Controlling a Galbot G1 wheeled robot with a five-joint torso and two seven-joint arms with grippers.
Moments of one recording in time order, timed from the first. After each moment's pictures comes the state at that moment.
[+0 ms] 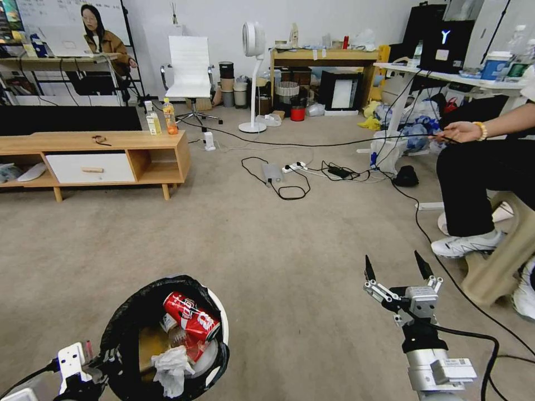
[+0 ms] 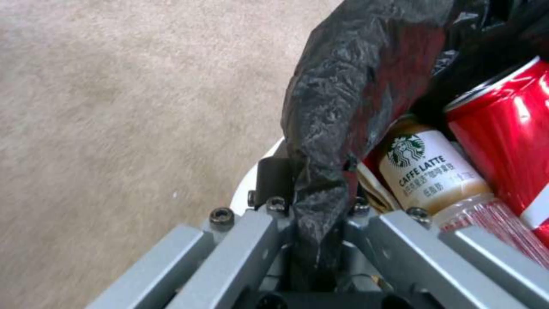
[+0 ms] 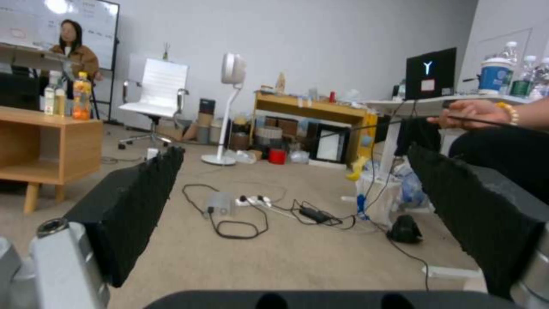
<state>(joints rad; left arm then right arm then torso) 1.71 -1.61 -0.97 -2.38 -0.52 0.71 -0.04 -1.57 1.18 0.48 2.21 0.09 0.14 0.28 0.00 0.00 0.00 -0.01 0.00</state>
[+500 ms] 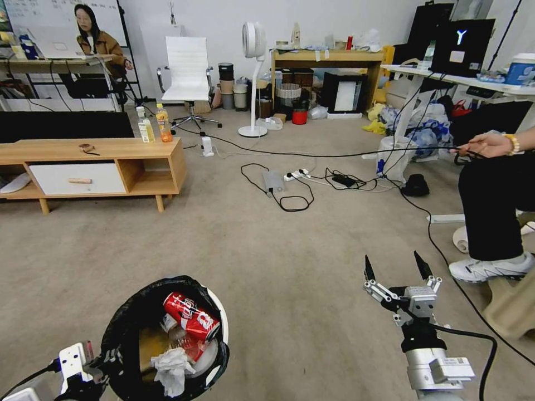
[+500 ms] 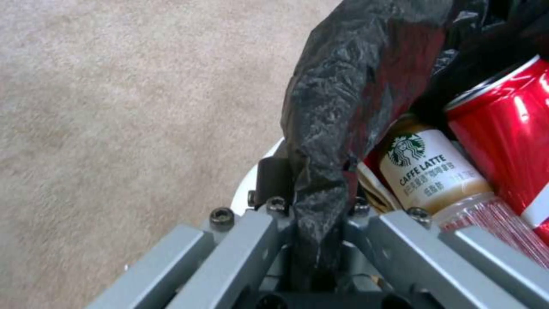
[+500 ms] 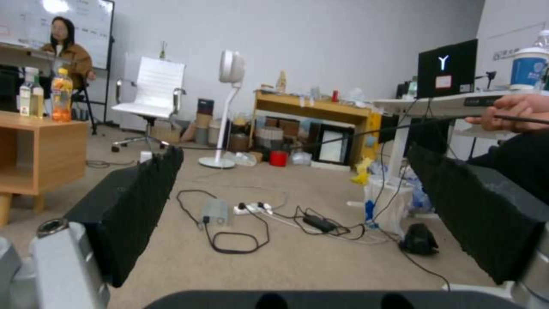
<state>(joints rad) 1.71 -1.61 -0.97 -2.38 -0.52 0.70 -0.04 -1.56 1.17 0.48 2.20 0.10 0.15 0.29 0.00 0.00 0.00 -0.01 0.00</state>
